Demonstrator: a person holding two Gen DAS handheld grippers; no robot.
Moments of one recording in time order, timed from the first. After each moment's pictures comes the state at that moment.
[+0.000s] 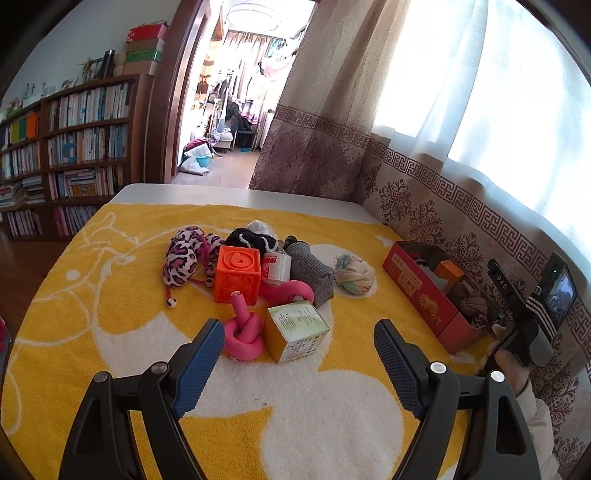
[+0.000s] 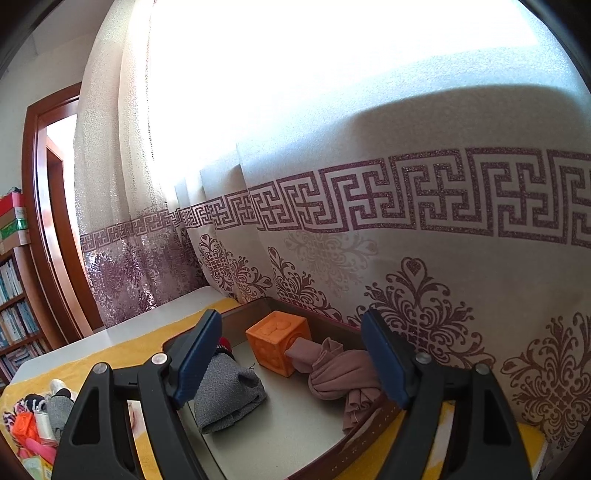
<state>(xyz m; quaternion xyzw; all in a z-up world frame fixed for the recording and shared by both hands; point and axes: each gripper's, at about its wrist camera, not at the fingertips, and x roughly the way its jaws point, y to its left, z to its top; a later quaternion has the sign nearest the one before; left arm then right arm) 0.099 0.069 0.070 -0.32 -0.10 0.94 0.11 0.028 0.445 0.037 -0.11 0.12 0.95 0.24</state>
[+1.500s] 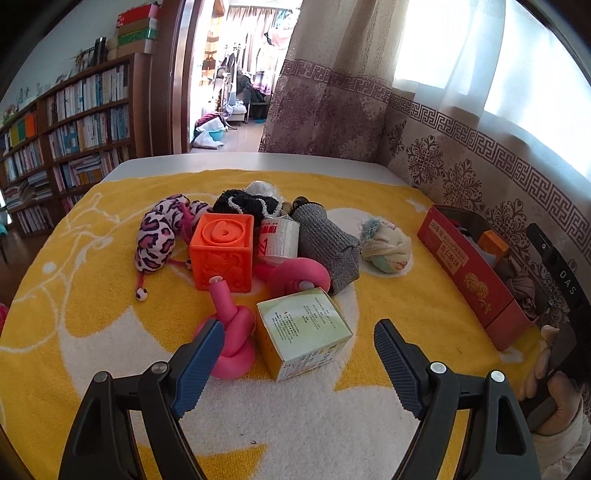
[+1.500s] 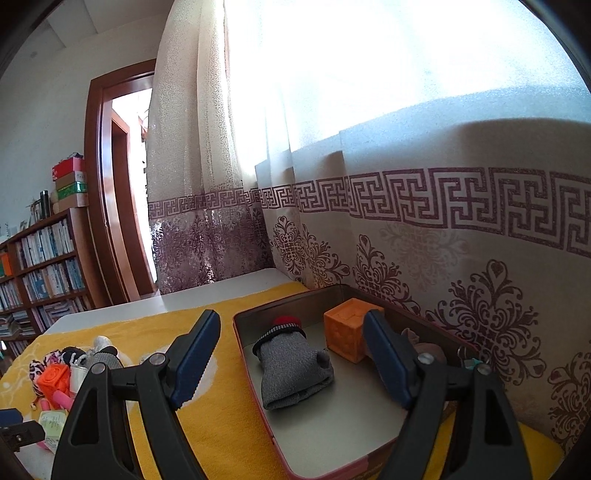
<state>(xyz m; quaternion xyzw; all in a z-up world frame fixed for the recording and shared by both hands) 0.029 0.104 0.015 -0.39 -0.07 0.92 0.06 0.022 0.401 0.033 -0.13 0.07 0.98 0.11</state>
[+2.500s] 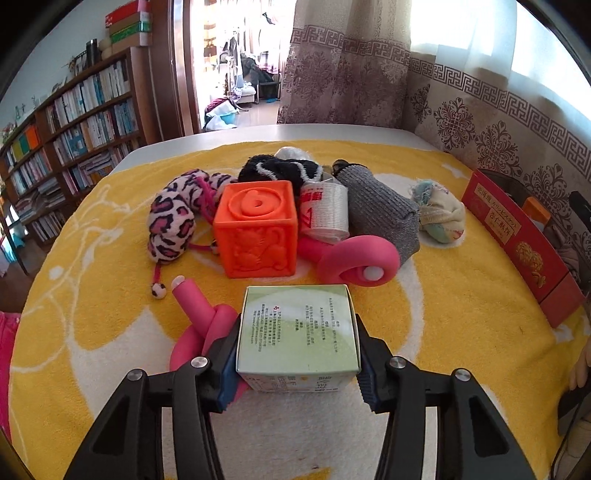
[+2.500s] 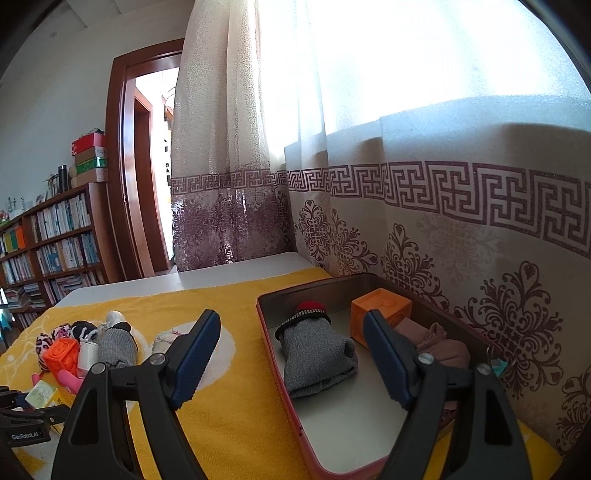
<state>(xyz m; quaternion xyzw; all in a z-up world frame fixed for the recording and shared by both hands) 0.009 0.080 -0.013 -0.43 -0.02 0.90 0.04 0.011 0.387 0.026 -0.16 0.04 0.98 0.07</state>
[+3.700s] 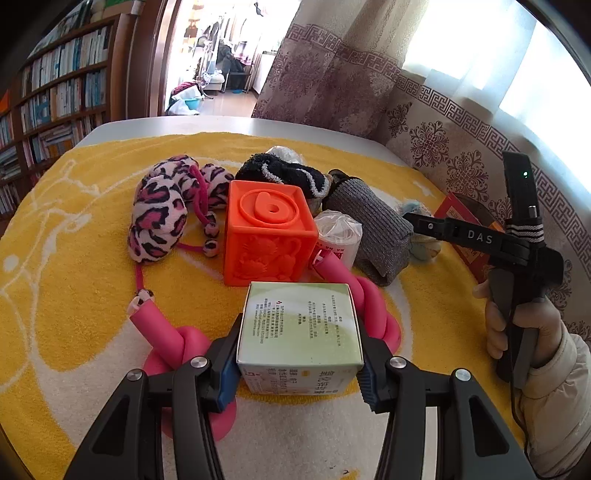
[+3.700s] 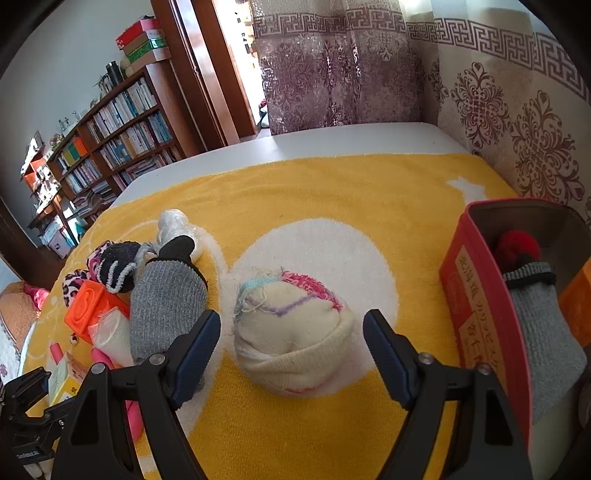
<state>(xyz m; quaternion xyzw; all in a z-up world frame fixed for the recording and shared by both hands) -0.011 0.038 -0.018 -0.43 -0.11 0.88 0.14 -0.144 0.309 -0.039 -0.43 0.05 0.89 -0.13</state>
